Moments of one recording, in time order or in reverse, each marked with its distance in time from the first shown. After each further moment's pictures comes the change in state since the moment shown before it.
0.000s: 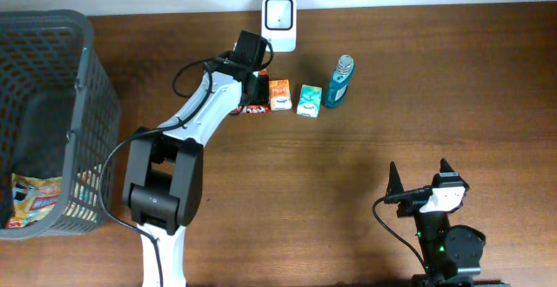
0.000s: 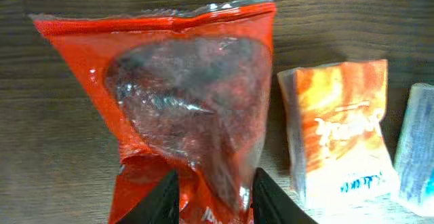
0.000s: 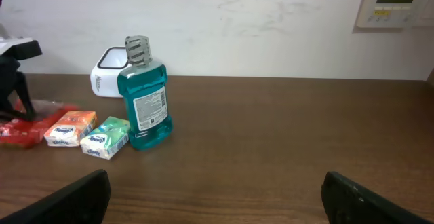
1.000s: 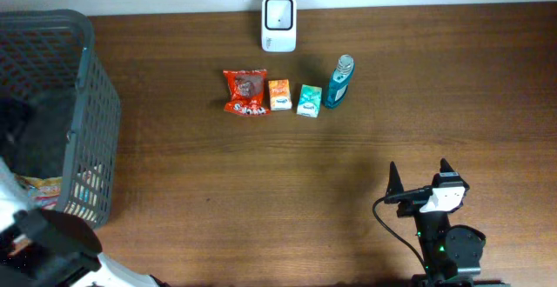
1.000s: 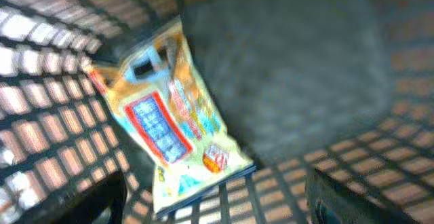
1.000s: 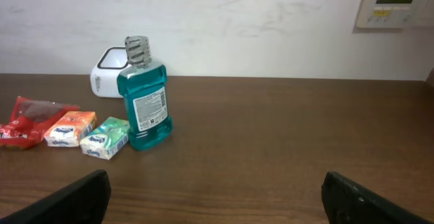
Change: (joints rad) left arm 1.003 -0.296 0.320 -0.778 -0.064 -0.282; right arm 0.000 0.000 0.000 0.000 0.000 0.000
